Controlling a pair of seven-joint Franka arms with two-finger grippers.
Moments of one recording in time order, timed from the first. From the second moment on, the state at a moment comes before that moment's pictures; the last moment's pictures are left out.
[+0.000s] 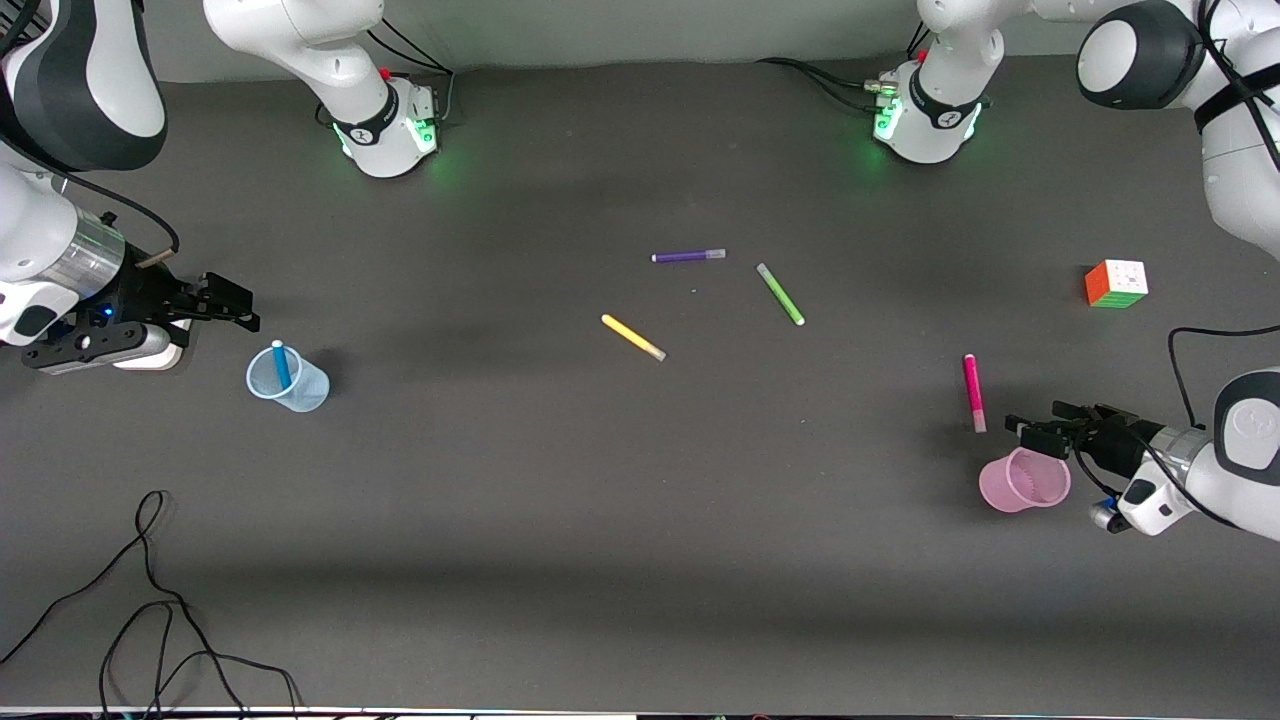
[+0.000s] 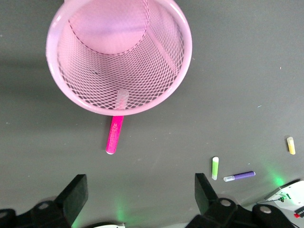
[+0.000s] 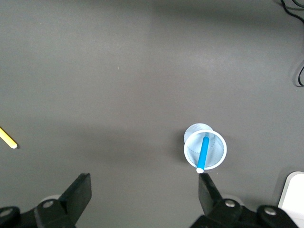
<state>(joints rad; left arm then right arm) 0.30 0.87 -0.21 -1.12 -0.18 1.37 -0.06 0.19 -0.06 -0.21 -1.92 0.06 1.86 -0.17</state>
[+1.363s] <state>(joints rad) 0.17 0.41 -0.21 -1.94 0.19 2.11 -0.02 0.21 -0.05 -0.21 -1.86 0.04 1.88 -0.13</state>
